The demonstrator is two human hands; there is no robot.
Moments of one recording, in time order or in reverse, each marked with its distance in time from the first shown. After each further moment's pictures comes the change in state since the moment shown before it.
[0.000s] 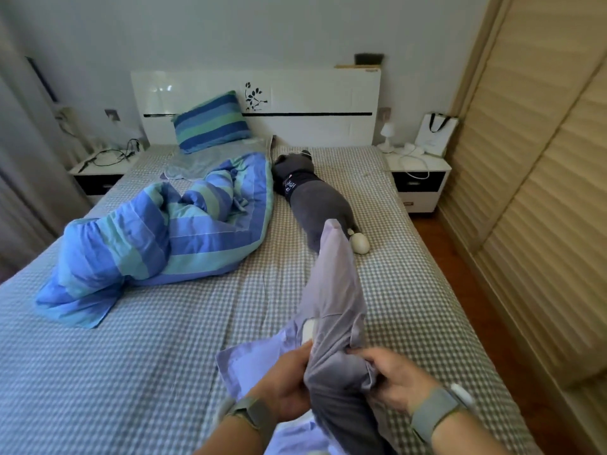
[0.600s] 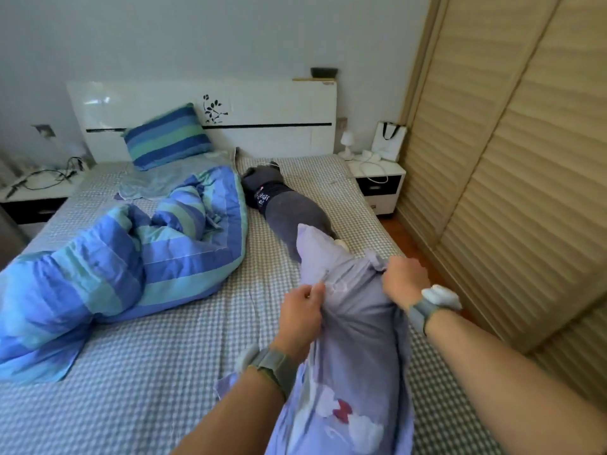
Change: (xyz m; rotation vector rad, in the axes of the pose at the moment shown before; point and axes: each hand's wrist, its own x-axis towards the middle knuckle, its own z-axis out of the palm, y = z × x) left_hand -0.006 0.111 0.025 0.809 0.410 0.590; right_hand -0.027 -0.125 0.065 -1.276 1.061 -0.406
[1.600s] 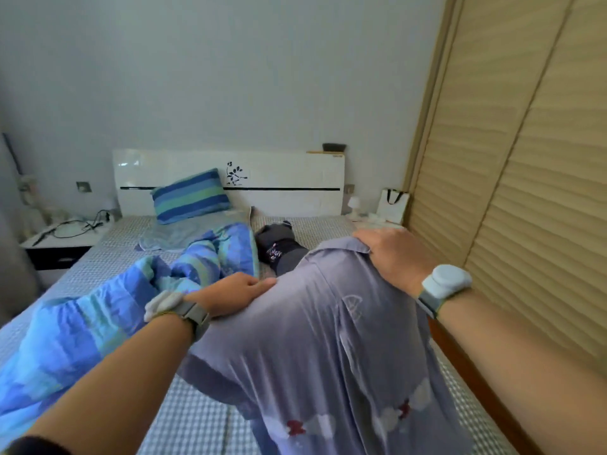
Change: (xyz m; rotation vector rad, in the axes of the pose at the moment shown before) left_hand 0.069 0.107 -0.197 0.789 -0.277 0.189; right_hand -0.008 -0.097 -0.126 -0.164 0.605 -0.985
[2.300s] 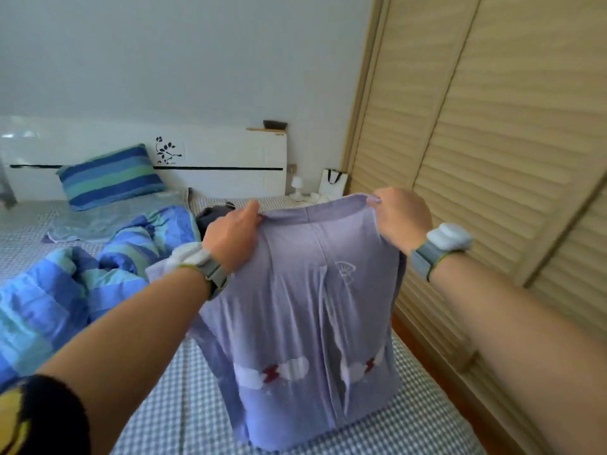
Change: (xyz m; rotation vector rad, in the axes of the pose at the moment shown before) left_hand 0.038 0.071 0.015 0.257 0.602 0.343; right_hand -0.029 0.013 -0.069 -0.182 -0.088 0.649
